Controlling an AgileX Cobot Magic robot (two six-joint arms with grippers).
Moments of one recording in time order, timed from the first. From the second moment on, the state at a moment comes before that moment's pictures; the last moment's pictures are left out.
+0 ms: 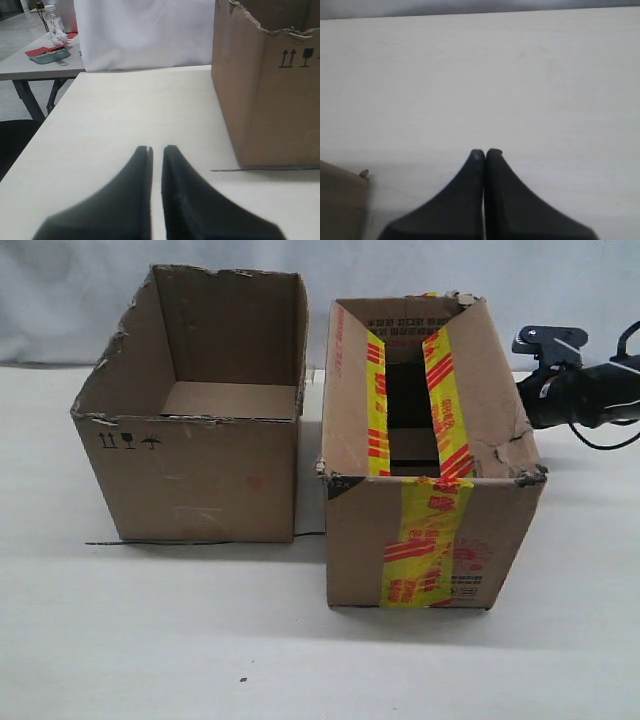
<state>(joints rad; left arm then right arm) 0.06 0.00 0.00 0.02 0.32 0.10 0.13 2.22 -1.40 -0.27 0.01 0.32</state>
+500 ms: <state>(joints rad) 0.06 0.00 0.00 0.02 0.32 0.10 0.03 1.84 -1.28 -0.26 0.25 0.31</state>
